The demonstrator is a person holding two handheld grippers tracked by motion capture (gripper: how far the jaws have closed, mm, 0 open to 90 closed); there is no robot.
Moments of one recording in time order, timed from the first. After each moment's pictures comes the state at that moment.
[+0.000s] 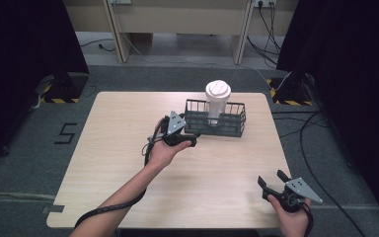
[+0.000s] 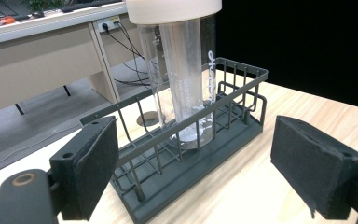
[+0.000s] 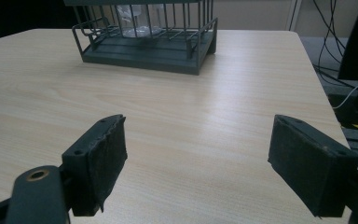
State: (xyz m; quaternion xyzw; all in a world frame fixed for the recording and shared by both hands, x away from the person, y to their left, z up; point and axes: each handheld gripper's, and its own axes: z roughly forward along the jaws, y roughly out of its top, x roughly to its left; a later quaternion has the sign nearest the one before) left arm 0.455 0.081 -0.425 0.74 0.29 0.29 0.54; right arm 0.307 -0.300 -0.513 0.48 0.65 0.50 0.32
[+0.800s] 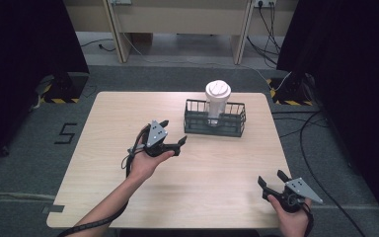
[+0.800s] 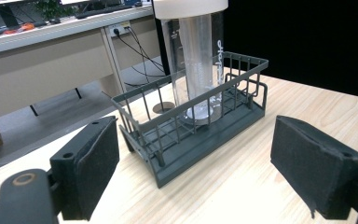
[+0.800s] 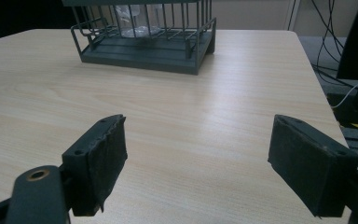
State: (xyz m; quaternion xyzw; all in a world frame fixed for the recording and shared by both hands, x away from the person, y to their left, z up) left arm 0.420 0.128 -0.427 0.73 0.29 0.31 0.54; right arm 0.307 -0.299 -0.513 0.48 0.65 0.49 0.32
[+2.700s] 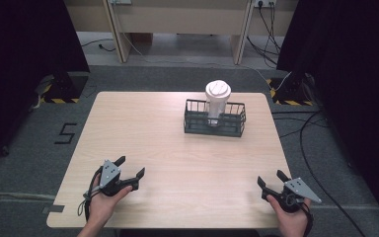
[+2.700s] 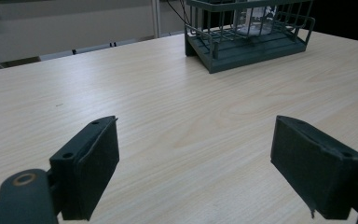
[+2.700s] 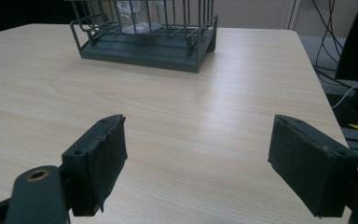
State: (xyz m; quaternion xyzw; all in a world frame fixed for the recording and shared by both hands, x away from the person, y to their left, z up) left arm 0.331 0.238 -0.501 0.69 0.40 0.31 0.51; right arm 0.307 -0.297 -0.513 0.48 0.66 0.49 0.32
